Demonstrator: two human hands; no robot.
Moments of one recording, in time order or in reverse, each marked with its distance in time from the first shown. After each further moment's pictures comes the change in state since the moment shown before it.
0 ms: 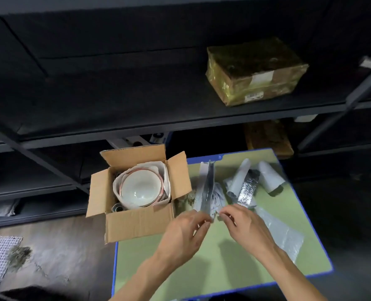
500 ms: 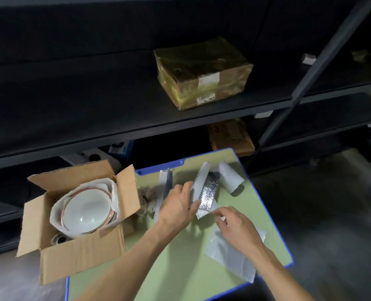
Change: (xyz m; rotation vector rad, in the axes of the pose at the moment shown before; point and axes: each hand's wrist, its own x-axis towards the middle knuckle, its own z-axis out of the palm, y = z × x) left_hand 0.130 0.012 0.077 0.223 -0.118 -0.131; right_hand -0.003 0.091 -0.021 0.119 -0.044 0.272
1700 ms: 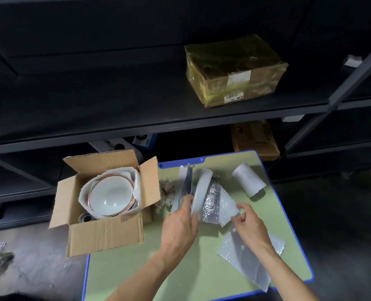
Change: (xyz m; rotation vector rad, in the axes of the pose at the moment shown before) left_hand -0.063 -0.017 0.013 -0.043 0.252 -0.120; right_hand 0.020 0.004 0.018 0.286 0.027 0.237
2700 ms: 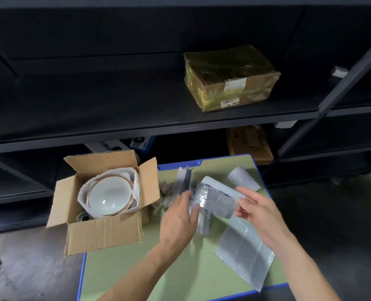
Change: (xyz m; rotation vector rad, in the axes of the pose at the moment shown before) left_hand 0.005 0.012 -0.011 -0.088 0.067 0.008; right_hand -0.030 -0.055 -0.061 0.718 -0.104 -0.046
